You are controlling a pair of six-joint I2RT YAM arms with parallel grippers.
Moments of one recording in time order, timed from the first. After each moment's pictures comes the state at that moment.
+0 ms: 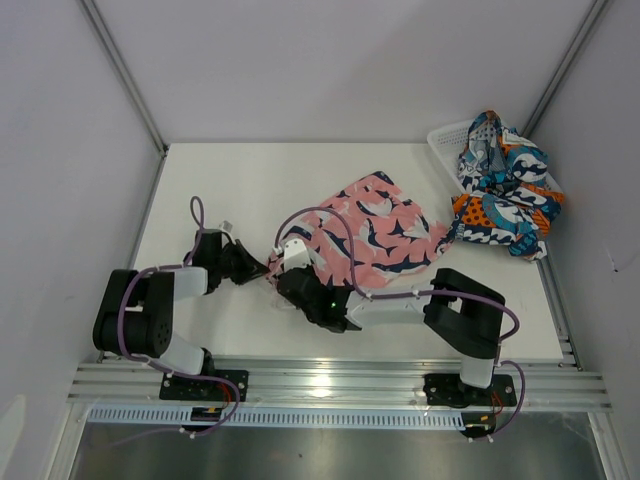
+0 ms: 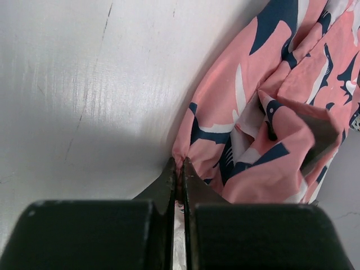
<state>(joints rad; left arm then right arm) -0.06 1.51 0.48 0.19 0.46 -0.71 1.24 1.85 1.10 0.19 0.65 0.34</state>
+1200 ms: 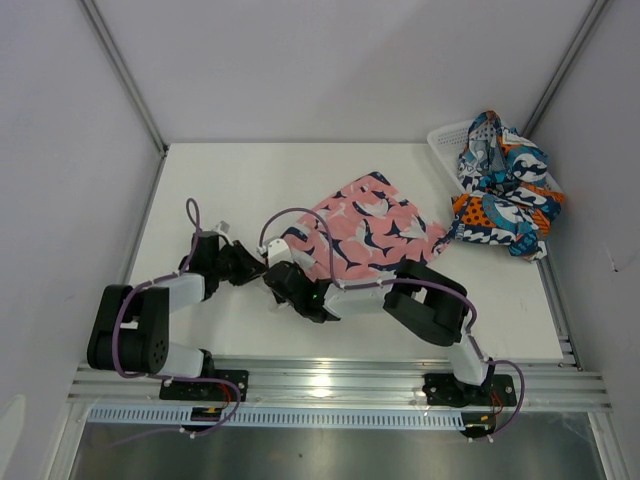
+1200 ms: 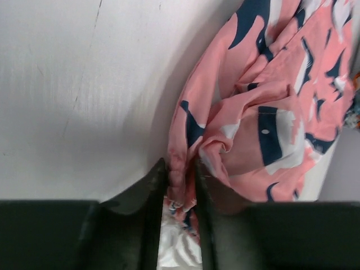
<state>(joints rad) -0.06 1.41 0.45 0.17 0.45 -0.70 1.19 2.08 1.25 0.23 0.45 0.35</state>
